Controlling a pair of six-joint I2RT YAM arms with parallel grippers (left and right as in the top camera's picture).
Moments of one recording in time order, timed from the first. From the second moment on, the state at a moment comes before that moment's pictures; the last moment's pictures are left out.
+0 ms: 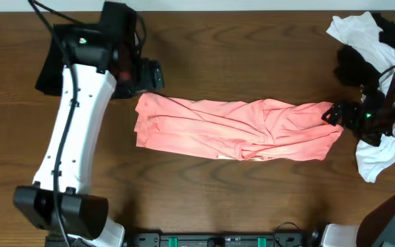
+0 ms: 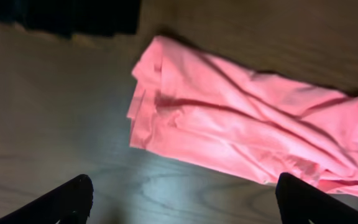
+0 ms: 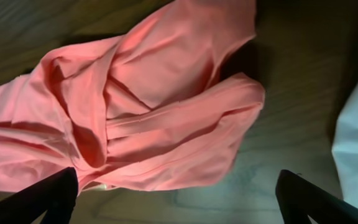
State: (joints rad) left arm -0.19 1.72 1.82 -1.41 0.03 -0.39; right arm -0.40 1.54 1.19 -1.03 -0.32 0.04
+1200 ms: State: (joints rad) left arm 0.01 1.80 1.24 -0.89 0.41 -0.14; right arm -0.11 1.54 1.19 -0.96 -0.39 0.00
